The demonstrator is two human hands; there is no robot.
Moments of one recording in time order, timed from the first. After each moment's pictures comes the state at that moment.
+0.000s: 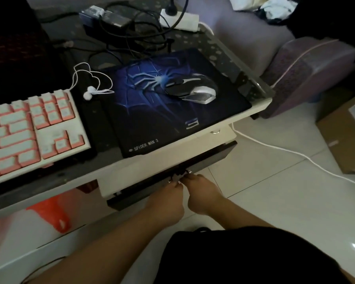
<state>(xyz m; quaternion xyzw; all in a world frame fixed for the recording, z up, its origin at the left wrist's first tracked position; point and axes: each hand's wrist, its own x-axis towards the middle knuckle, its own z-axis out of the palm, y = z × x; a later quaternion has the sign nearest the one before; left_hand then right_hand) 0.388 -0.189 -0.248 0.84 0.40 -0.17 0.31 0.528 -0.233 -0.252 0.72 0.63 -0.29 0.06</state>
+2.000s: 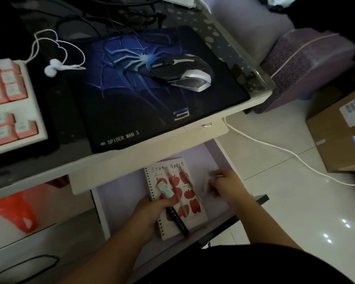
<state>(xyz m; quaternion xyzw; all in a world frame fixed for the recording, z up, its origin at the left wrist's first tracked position) 0.394 -0.220 -0.298 0.22 0.58 0.09 0.78 0.618 -0.267 -0.270 0.85 0.22 -0.43 -0.22</state>
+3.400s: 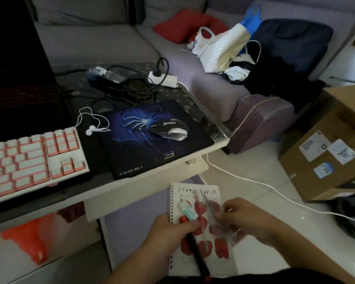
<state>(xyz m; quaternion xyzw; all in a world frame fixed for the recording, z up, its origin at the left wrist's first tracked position) 0.400 -0.272 -0.122 0.37 0.48 0.10 0.79 0.611 -0.336 -0.081 0.79 0.30 -0.51 -0.14</state>
